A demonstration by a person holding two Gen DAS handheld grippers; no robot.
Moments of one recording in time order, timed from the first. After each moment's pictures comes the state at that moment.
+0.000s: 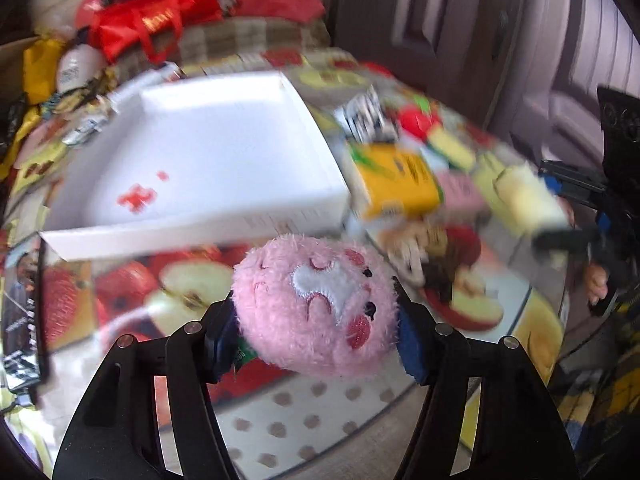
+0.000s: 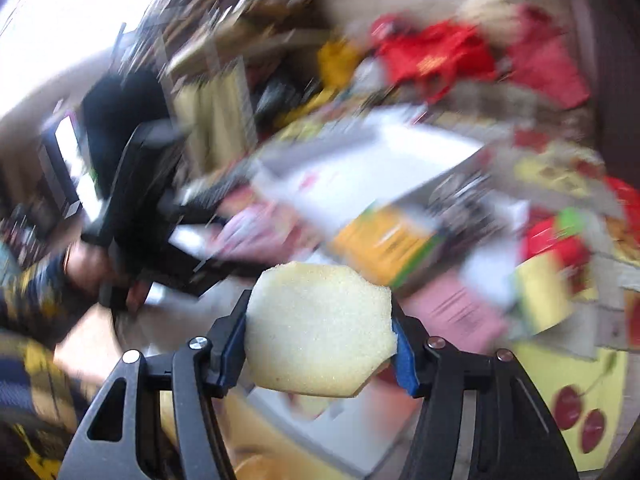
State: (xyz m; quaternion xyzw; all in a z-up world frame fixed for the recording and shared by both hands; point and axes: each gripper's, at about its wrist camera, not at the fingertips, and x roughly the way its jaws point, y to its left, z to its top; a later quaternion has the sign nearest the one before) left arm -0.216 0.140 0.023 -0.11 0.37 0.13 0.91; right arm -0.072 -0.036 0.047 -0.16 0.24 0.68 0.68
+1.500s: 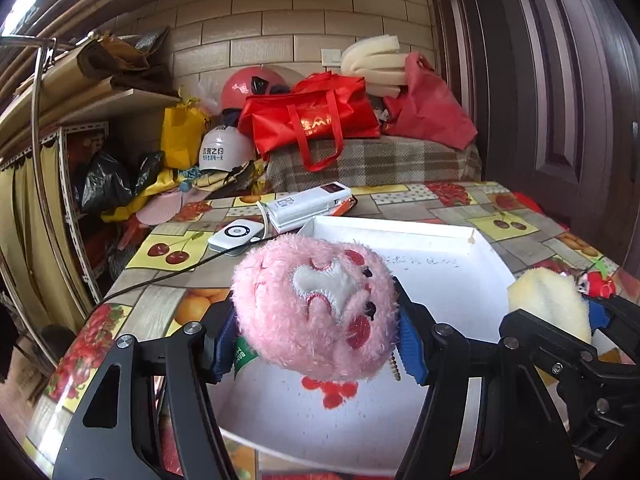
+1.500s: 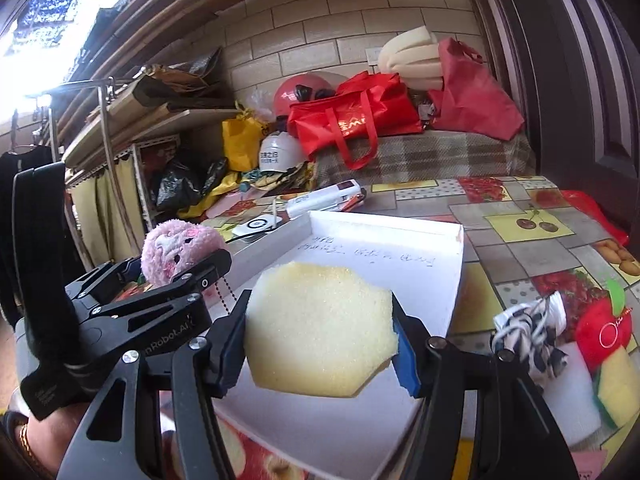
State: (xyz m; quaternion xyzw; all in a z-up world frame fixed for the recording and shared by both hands) left arm -0.208 0.265 0.049 -0.06 0.16 0.39 0.90; right arm -0.091 0.129 0.037 -0.05 0.18 0.55 0.81
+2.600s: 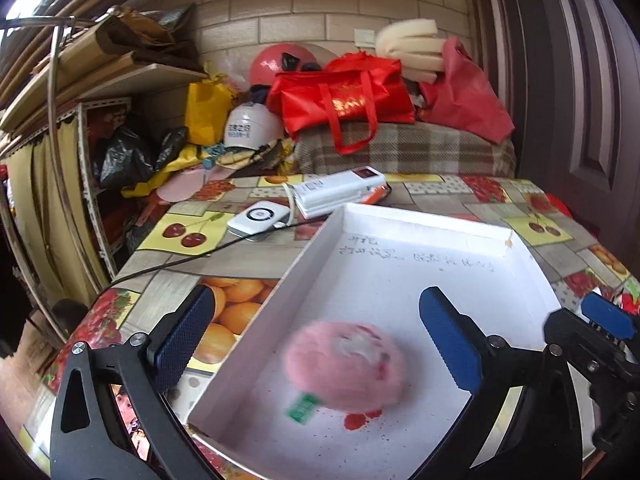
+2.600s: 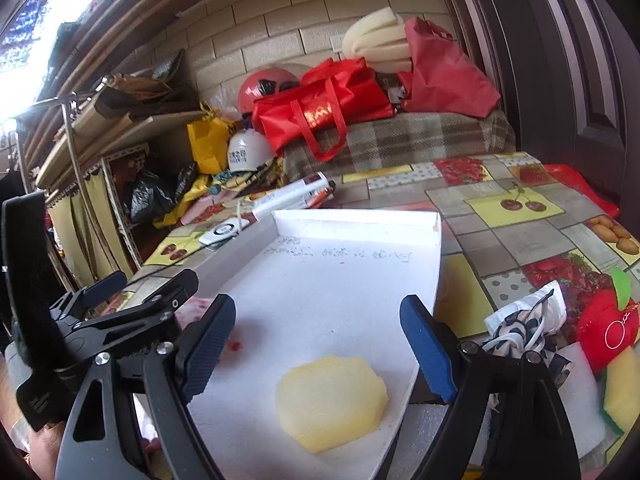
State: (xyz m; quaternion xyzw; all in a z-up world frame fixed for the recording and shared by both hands) left arm -0.196 0.295 0.045 -0.10 0.19 0.44 0.87; right arm -0.063 0.135 0.036 -0.02 0.21 0.52 0.83
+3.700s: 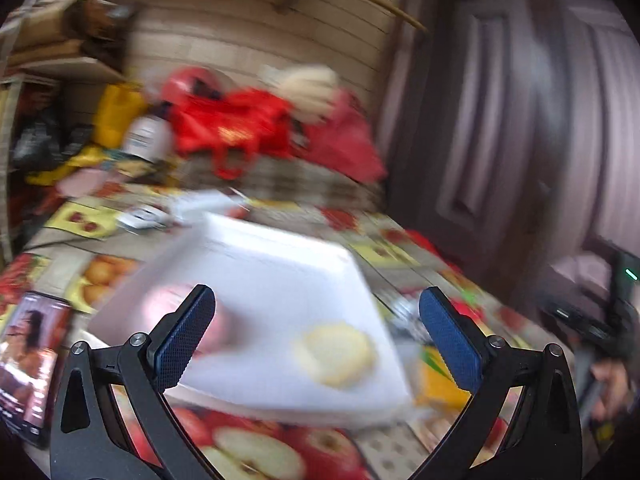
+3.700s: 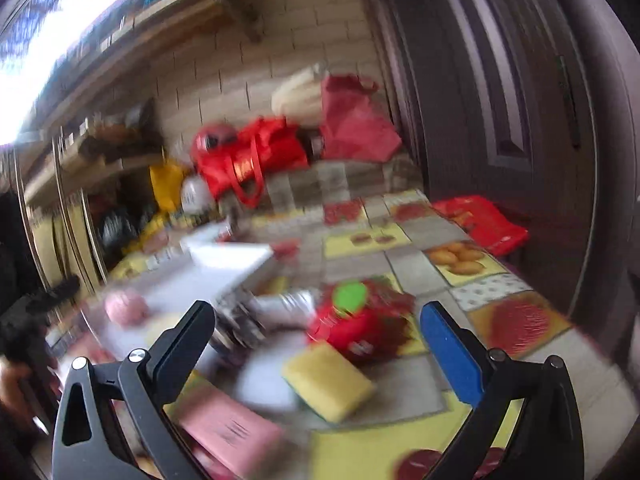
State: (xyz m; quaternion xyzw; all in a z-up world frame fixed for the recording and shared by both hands) left arm -0.235 0.202 0.058 -0.16 0.08 0.23 0.96; right arm 0.024 -0.063 0.052 -0.02 0.17 0.47 0.87
